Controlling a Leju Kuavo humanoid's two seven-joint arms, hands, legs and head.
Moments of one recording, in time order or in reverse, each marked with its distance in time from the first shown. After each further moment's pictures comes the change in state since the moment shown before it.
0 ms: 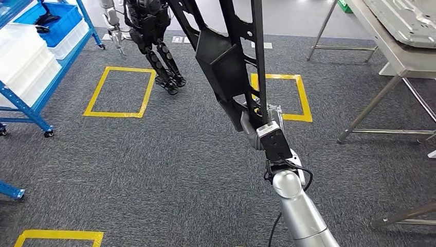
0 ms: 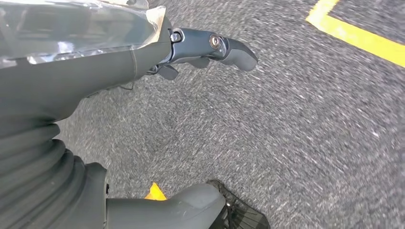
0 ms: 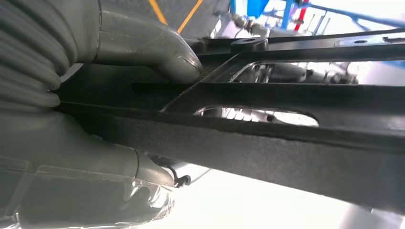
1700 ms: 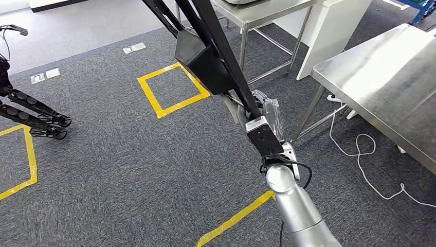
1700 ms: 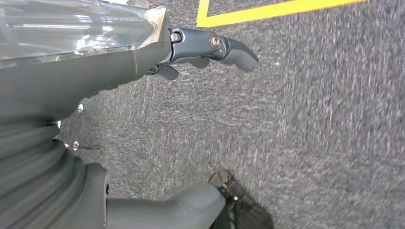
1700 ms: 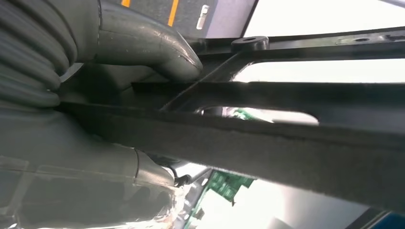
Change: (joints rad) left arm 0.001 -0.001 0.034 0.000 0.007 -0.010 -0.005; right arm -0.048 0.011 0.019 0.033 0.110 -0.070 0.023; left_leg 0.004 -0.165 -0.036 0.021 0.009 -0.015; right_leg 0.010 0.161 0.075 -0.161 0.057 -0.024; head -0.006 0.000
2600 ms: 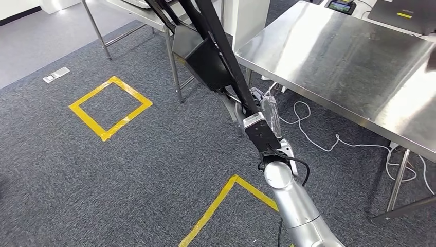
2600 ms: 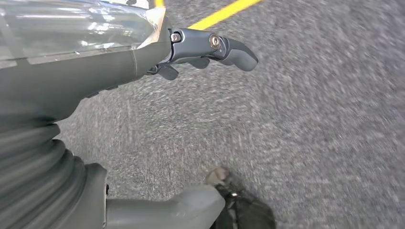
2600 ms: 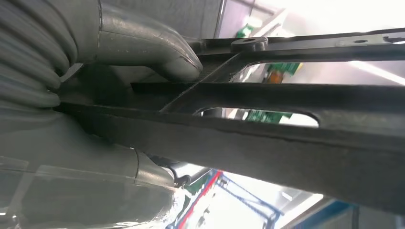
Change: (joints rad) left arm 0.001 -0.006 0.011 0.000 -0.002 -0.005 0.010; right arm -0.038 0.007 0.014 0.039 -0.010 0.008 0.003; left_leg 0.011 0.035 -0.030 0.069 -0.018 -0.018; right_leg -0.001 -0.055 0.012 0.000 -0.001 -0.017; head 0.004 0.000
